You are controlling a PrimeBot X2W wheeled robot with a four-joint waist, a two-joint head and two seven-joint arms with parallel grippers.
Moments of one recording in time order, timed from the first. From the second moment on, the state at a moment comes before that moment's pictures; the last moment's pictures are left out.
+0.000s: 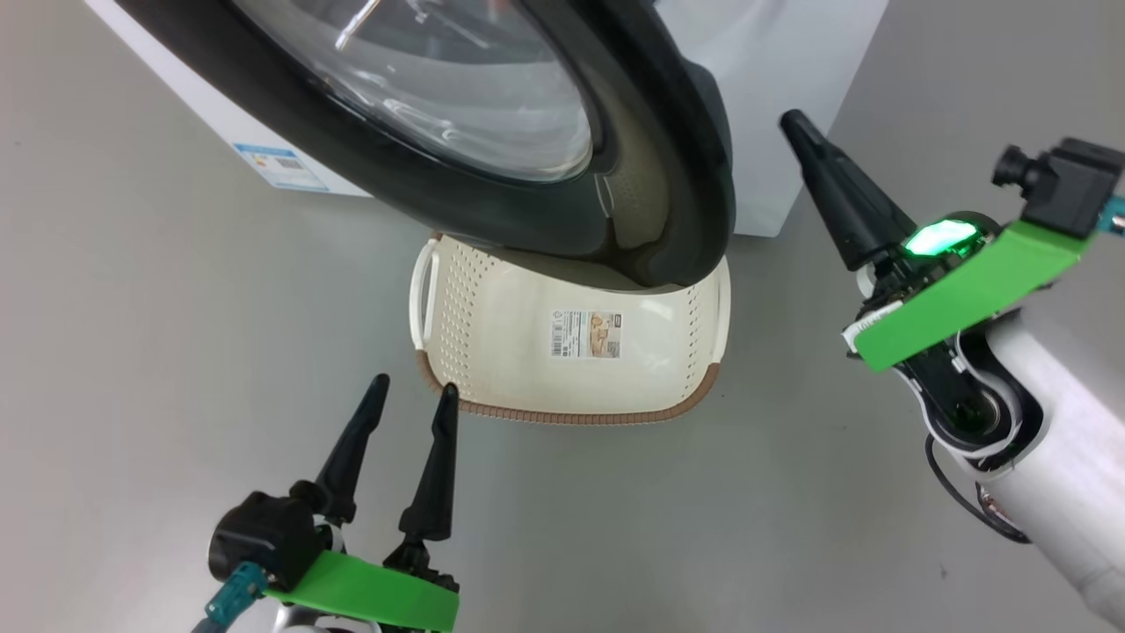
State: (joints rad) left arm -0.18 0.04 -0.22 0.13 -0.35 -0.06 -0.25; right arm -0.72 -0.45 0.64 0.19 1.28 0.12 -0.24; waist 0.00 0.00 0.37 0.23
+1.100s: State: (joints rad) left arm -0.20 0.04 -0.26 0.14 -0.38 -0.04 -0.25; right arm -0.78 -0.49 0.76 0.13 1.64 0.12 0.12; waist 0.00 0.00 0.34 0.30
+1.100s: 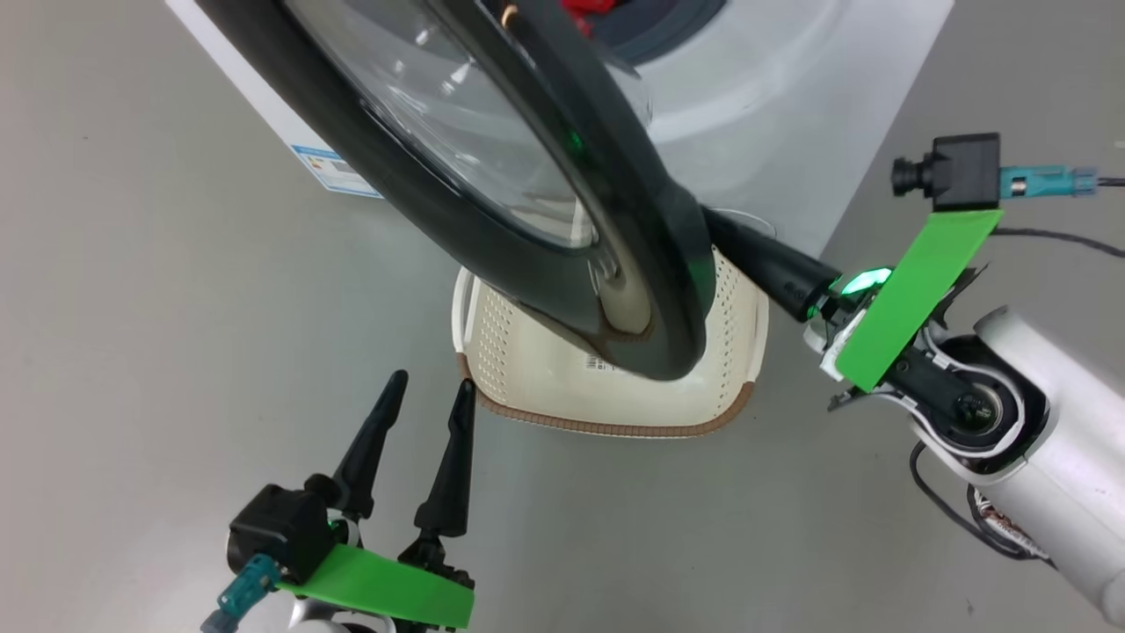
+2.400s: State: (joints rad) left arm -0.04 0.04 -0.26 0.13 -0.39 -0.01 -0.25; right arm -0.57 -0.34 0.75 0.14 1.60 0.12 0.27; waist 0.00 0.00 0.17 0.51
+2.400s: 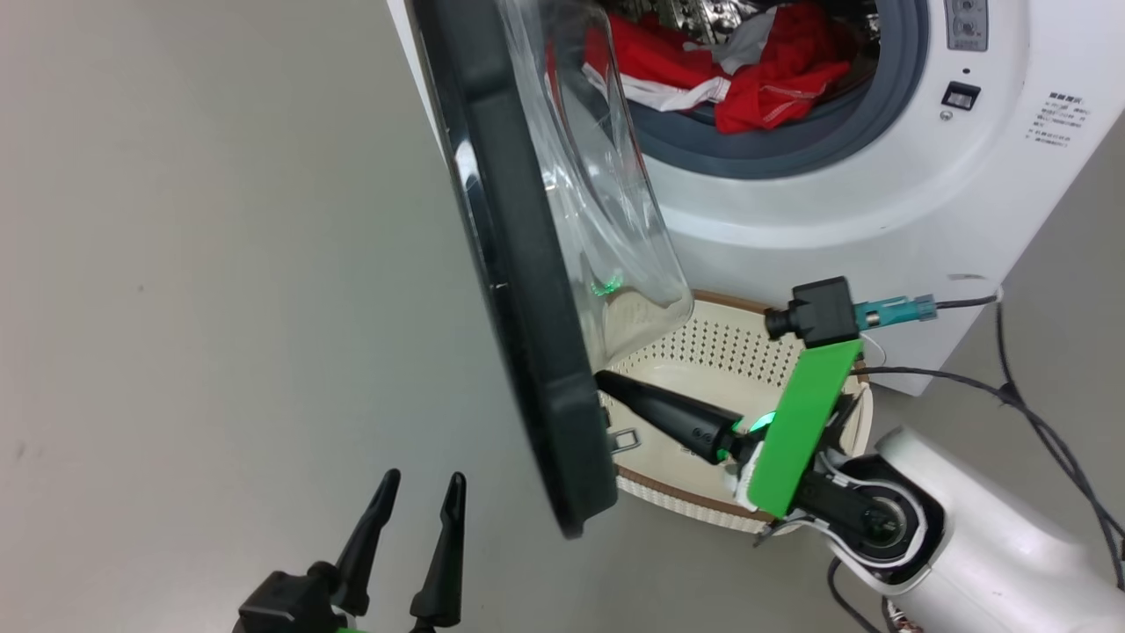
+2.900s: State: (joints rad) left arm -0.04 0.04 -0.23 0.13 -0.39 -0.01 -0.25; right arm -0.57 -0.30 0.76 0.16 1.59 0.12 0.28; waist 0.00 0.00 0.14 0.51
